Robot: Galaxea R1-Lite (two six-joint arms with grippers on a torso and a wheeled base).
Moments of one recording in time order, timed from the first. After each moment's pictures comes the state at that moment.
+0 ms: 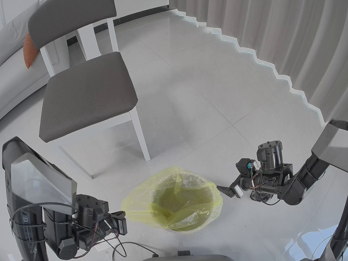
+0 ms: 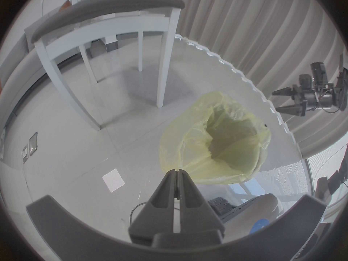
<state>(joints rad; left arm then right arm) -0.48 2.24 -0.04 -1.55 0.10 -0.26 0.42 2.10 -0.69 -0.82 0.08 -0.39</state>
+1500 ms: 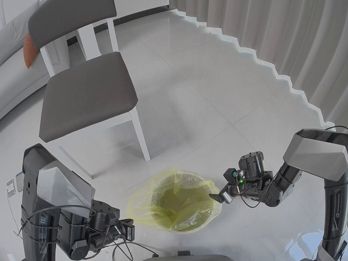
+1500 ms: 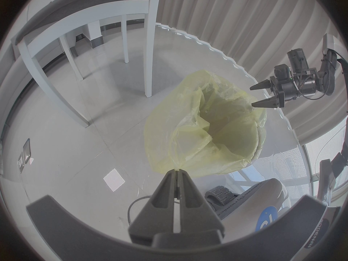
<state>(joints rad) -0.51 2.38 -0.10 -1.55 0.06 -0.21 0.42 2.35 -0.84 -0.82 0.10 -0.38</state>
